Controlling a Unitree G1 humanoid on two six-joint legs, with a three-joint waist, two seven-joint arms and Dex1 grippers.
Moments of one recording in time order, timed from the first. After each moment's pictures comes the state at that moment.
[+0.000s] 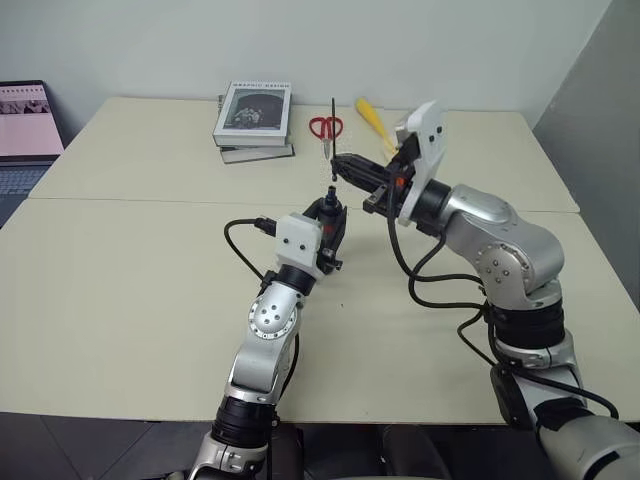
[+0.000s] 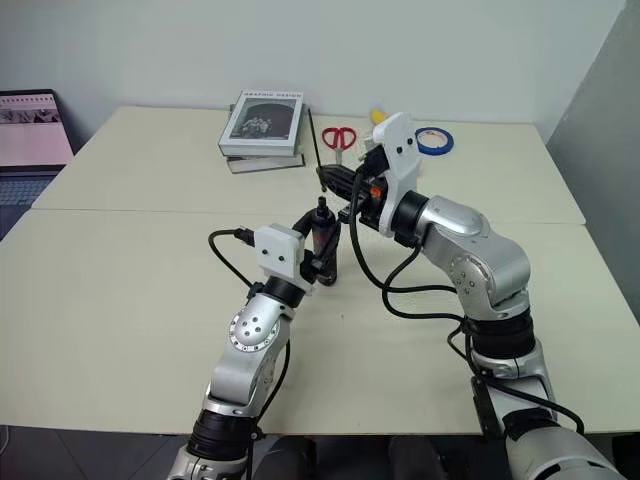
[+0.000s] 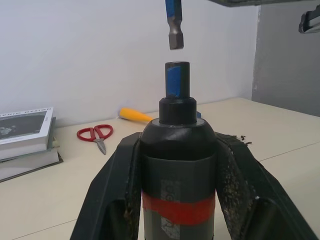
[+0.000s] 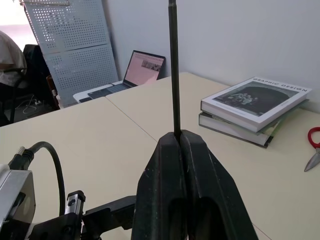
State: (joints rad) left arm -0.27 0.02 -0.16 -0.16 0.02 0.02 -0.16; right arm -0.79 -0.26 0.06 -0.24 0.53 0.79 0.48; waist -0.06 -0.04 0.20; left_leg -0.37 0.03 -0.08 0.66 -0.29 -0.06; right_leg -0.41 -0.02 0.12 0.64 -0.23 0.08
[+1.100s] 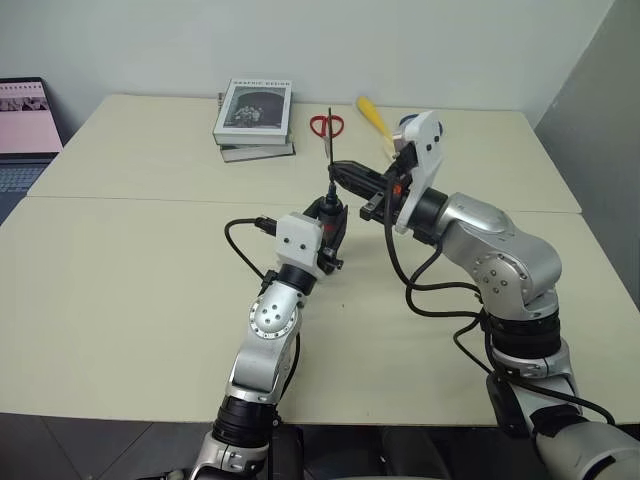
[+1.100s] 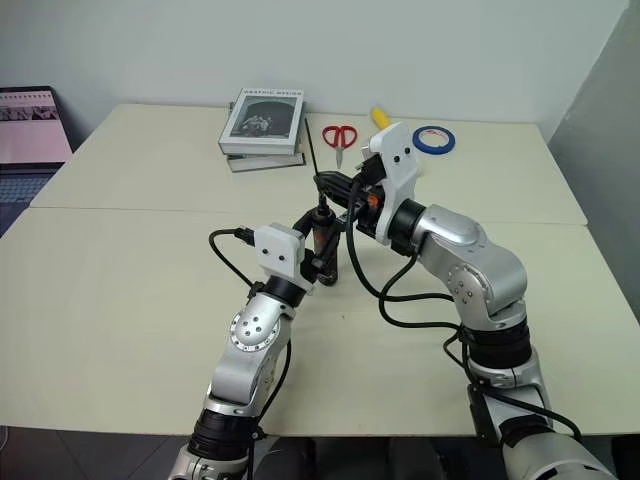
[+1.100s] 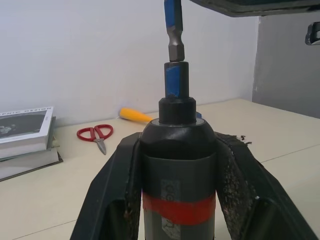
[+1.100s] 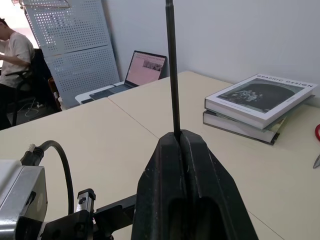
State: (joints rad) left arm -0.27 0.02 -0.17 -0.16 0.02 0.01 -0.16; right arm -0.76 -0.23 0.06 -0.29 0.53 0.80 0.45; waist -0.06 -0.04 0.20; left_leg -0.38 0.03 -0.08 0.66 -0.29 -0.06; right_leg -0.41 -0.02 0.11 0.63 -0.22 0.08
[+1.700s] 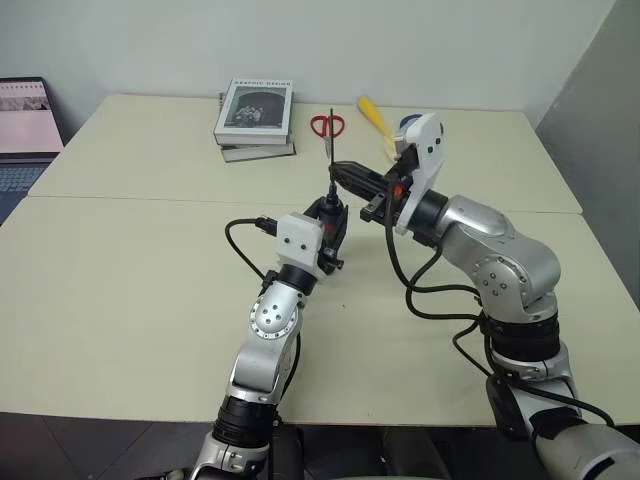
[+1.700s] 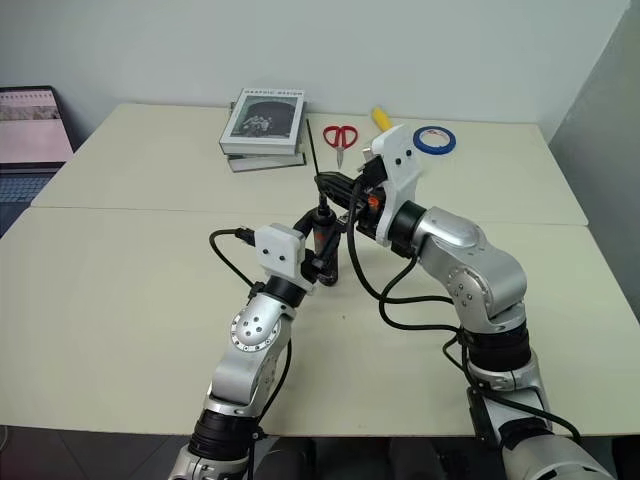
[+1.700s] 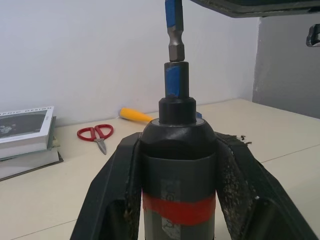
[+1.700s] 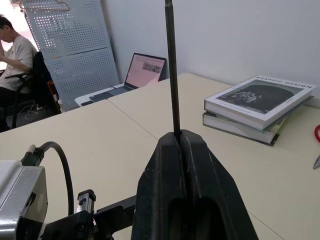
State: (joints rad) left arm -0.27 0.02 -0.17 -0.16 0.02 0.01 -0.16; right arm -0.74 -0.23 0.06 -0.30 0.53 0.79 0.45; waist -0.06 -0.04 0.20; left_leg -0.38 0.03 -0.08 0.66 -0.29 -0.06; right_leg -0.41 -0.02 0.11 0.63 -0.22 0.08
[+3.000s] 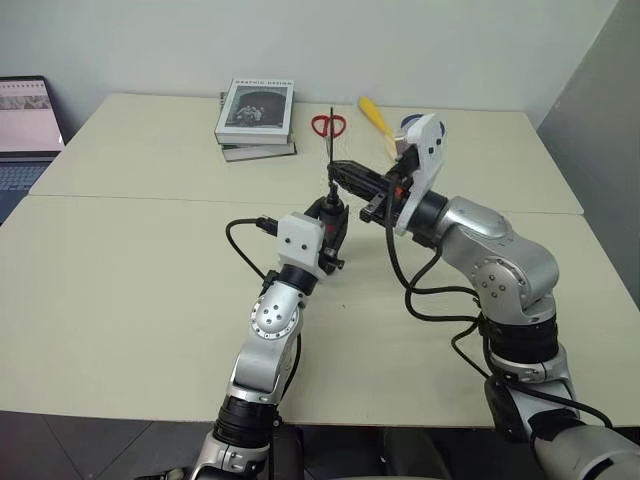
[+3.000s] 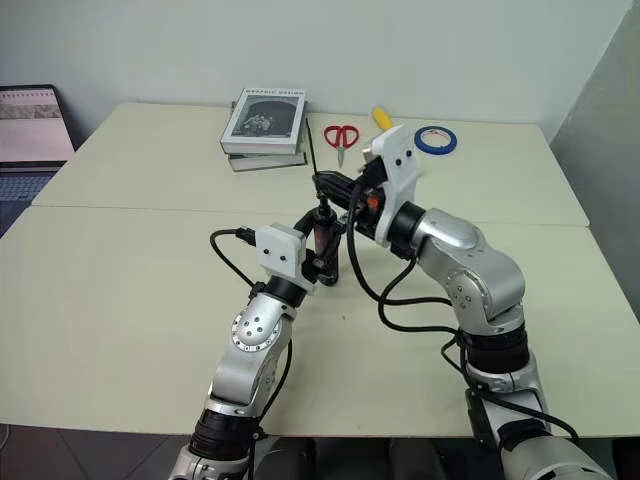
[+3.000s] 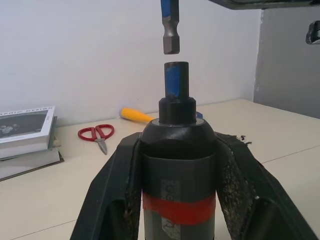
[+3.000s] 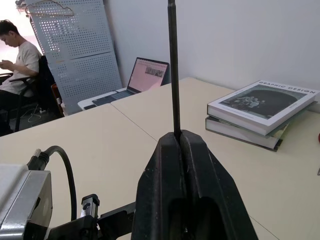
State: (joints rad) left arm -0.27 0.02 -0.17 -0.16 0.02 0.01 -0.15; right arm -0.73 -0.22 0.06 -0.30 0.53 0.76 0.46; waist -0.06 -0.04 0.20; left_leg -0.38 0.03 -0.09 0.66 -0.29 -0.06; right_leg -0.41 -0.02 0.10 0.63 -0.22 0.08
